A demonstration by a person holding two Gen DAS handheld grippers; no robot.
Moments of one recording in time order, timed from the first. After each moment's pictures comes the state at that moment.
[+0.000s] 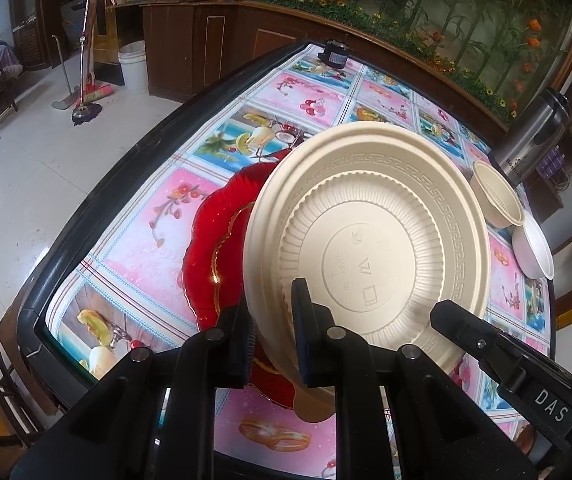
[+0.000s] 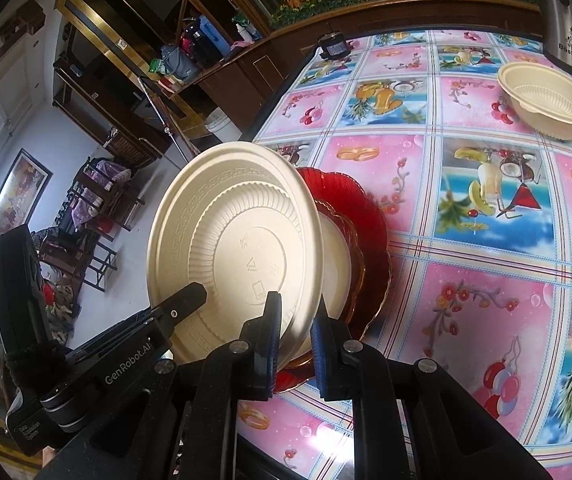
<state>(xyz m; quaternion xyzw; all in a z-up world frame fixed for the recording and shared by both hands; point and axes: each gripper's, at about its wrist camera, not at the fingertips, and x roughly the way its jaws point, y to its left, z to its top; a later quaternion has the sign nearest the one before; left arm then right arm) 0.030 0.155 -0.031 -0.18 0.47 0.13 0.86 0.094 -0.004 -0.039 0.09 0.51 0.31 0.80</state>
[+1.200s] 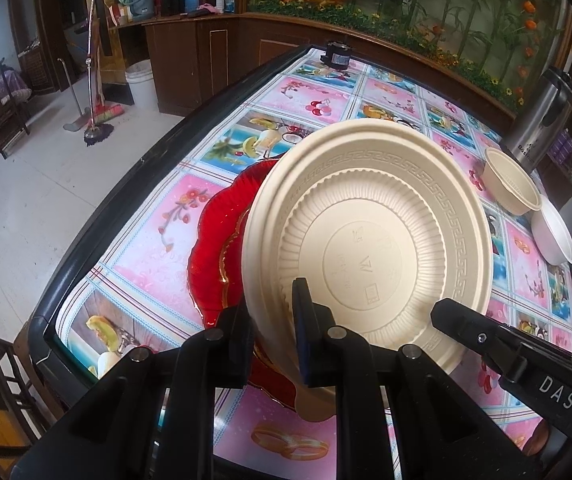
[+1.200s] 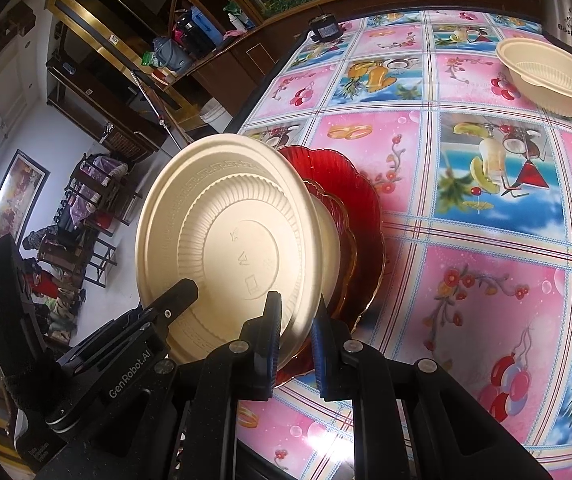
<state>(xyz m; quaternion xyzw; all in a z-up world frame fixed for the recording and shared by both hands) 0.026 0.145 -0.036 -0.14 0.45 0.15 0.87 0.099 -0.001 -0.059 0.09 0.53 0.30 0.79</state>
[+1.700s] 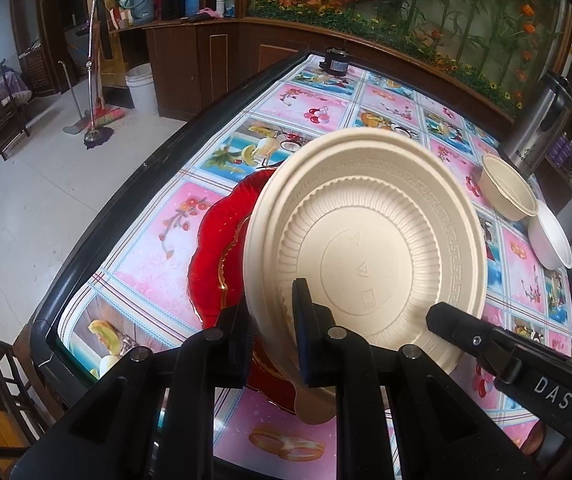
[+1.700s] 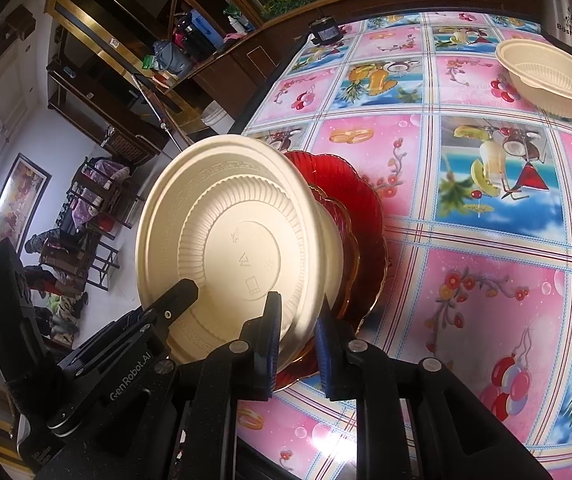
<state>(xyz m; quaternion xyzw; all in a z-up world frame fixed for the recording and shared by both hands) 0.027 0.146 -0.029 -0.14 0.45 0.15 0.87 0.102 -0.002 -0.057 0.10 0.53 0.30 0.79</state>
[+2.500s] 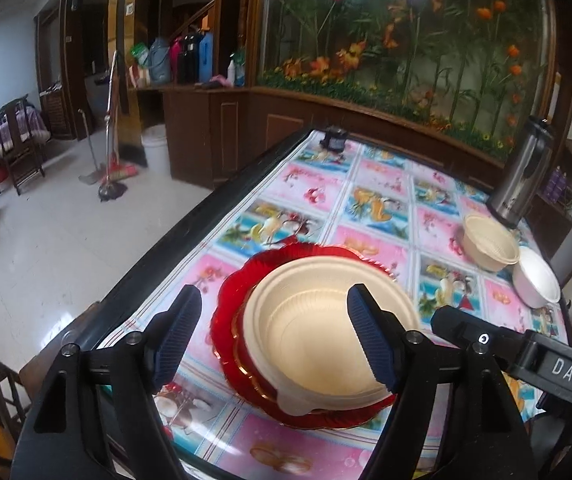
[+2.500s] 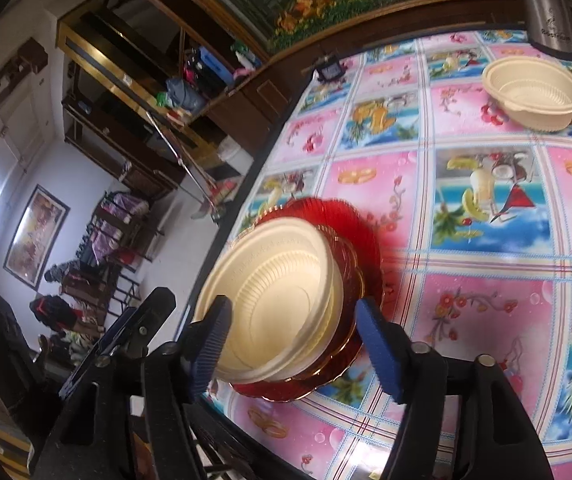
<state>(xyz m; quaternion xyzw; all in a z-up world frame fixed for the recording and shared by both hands) -0.003 0.137 0.023 -0.12 0.33 0.18 0.92 0.094 -0.030 -0.024 0.16 0.47 0.32 0.81</state>
